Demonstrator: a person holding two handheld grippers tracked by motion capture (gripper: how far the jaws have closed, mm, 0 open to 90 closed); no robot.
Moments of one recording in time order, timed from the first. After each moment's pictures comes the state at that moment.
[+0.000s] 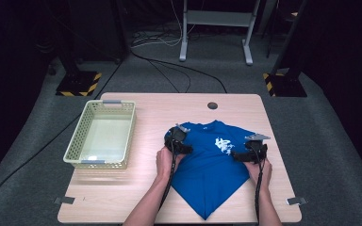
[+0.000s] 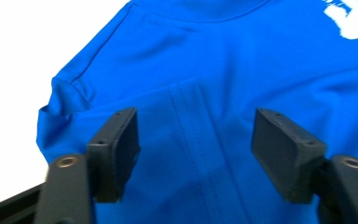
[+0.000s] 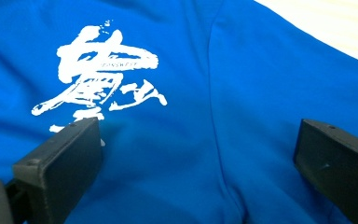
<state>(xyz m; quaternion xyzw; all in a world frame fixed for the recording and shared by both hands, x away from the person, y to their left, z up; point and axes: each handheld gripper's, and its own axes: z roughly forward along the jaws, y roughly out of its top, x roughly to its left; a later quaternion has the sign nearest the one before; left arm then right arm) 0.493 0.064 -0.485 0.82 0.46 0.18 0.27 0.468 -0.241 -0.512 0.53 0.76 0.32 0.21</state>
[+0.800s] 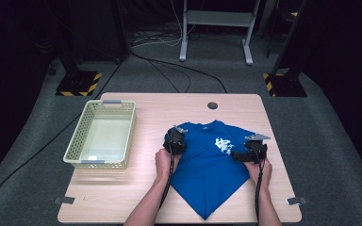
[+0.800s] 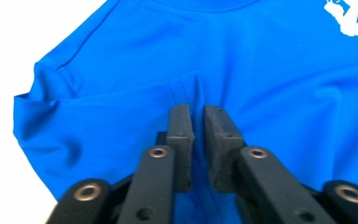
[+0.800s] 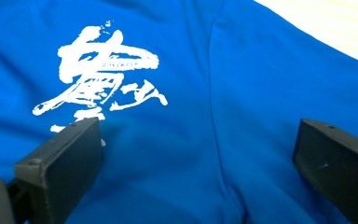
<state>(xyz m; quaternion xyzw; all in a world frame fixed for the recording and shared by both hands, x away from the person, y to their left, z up) 0.494 0.075 -0.493 0.81 0.47 0.15 0.31 0.468 -0.241 -0.512 0.53 0.76 0.32 0.21</state>
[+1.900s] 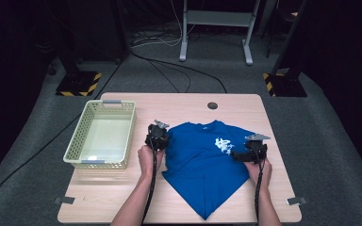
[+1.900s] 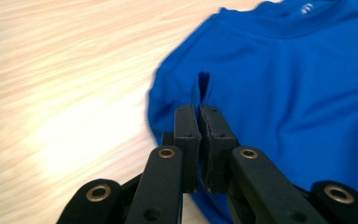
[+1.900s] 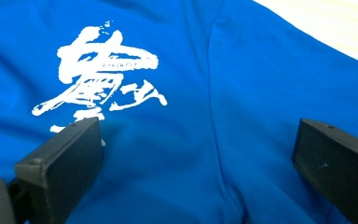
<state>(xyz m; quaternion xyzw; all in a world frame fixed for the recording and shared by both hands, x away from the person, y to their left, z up) 0.489 0.140 -0.465 0.77 0.50 0.19 0.33 0.468 -0.241 -0.512 0.53 0.76 0.32 0.21</state>
